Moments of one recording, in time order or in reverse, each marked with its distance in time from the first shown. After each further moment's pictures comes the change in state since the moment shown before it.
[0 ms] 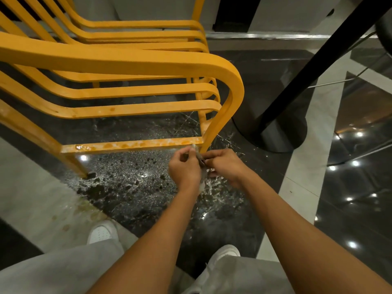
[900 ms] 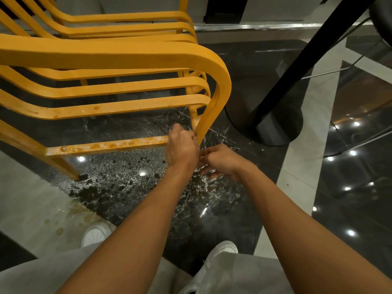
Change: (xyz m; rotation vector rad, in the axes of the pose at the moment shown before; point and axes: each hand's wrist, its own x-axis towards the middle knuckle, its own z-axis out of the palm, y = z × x) left_hand 0.023 0.035 0.021 1.012 -0.205 0.647; right_hand -0.002 -0.007 -0.020 -0.131 -0.127 0.059
